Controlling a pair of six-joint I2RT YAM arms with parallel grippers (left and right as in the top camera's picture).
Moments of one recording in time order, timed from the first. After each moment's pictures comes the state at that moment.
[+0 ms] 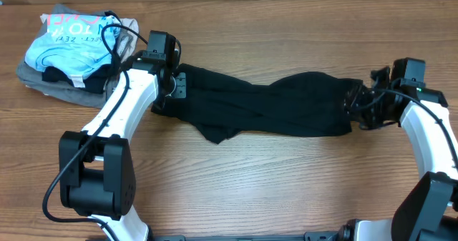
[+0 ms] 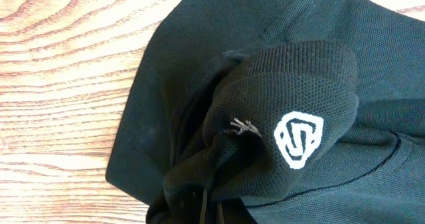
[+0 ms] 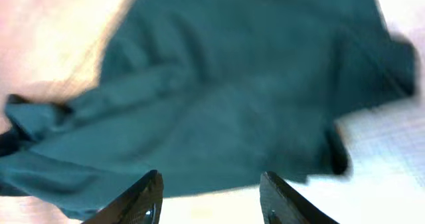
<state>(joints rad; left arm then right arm) -0.16 1.86 1.37 -0.77 -0.02 -0.19 -0.25 1.58 1.09 -0.81 -0.41 0.30</state>
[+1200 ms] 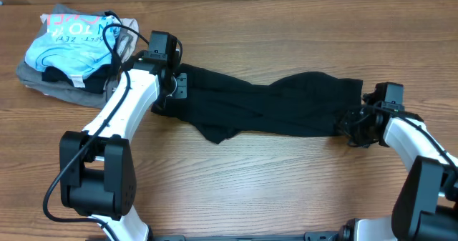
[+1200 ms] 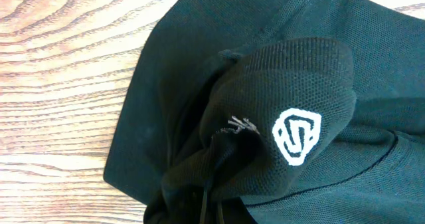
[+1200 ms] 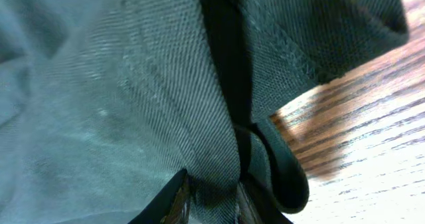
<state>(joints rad) -0.17 1.87 1.37 -0.77 -0.02 -0.19 -0.23 1.64 0.83 -0.50 -0.29 0.41</state>
